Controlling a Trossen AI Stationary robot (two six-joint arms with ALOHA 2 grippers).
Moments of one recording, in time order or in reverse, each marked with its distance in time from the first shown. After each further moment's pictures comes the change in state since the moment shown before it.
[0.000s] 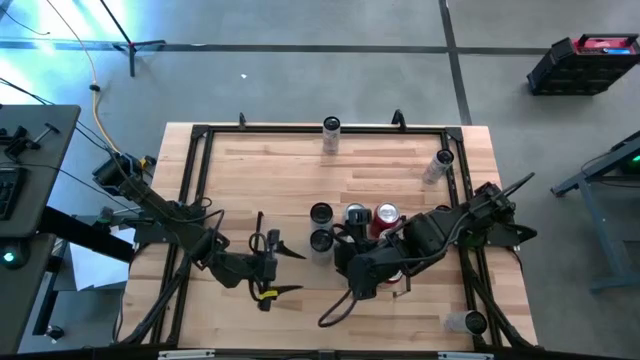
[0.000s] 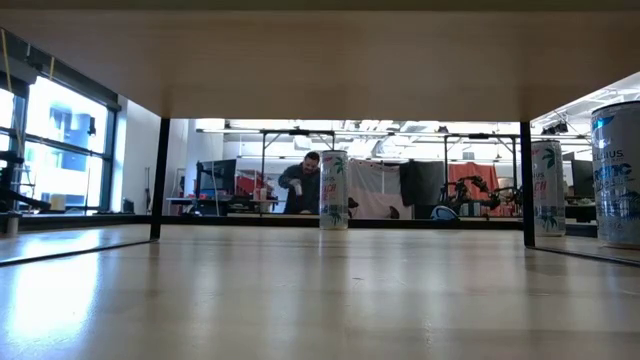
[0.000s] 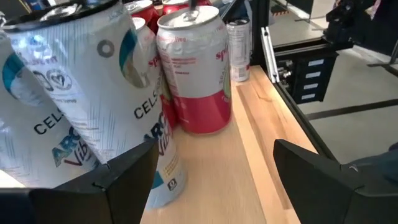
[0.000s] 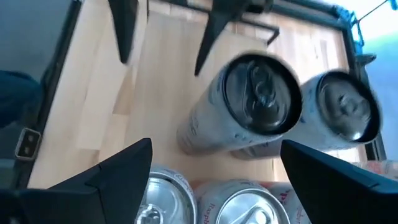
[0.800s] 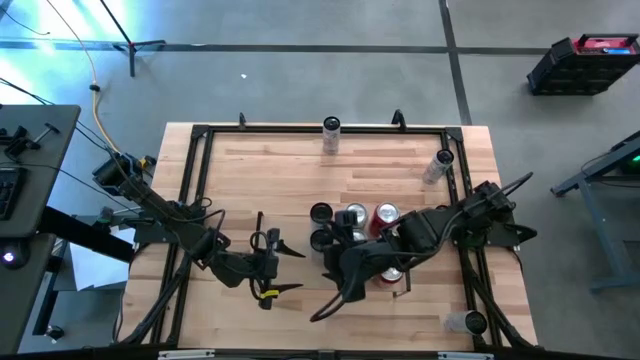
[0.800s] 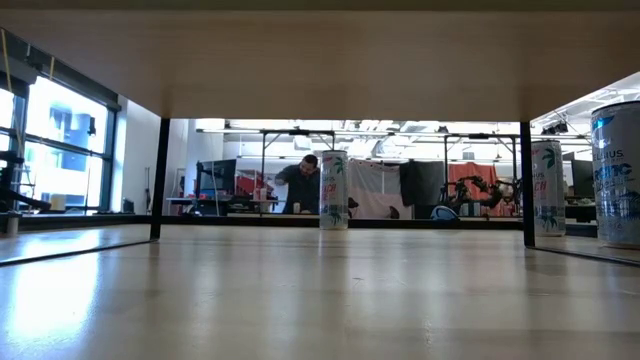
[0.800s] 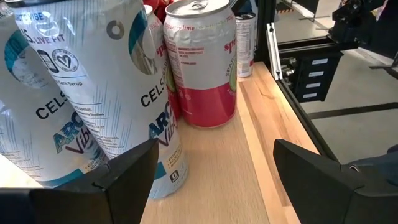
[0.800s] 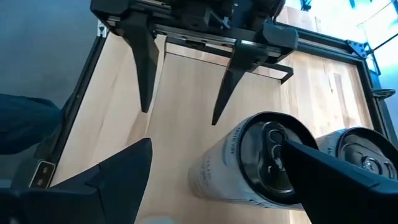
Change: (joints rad) left arm 0.001 0.000 0.000 -0.027 -0.002 -0.053; right arm -0.037 0.000 -0.043 0.200 -0.058 -0.097
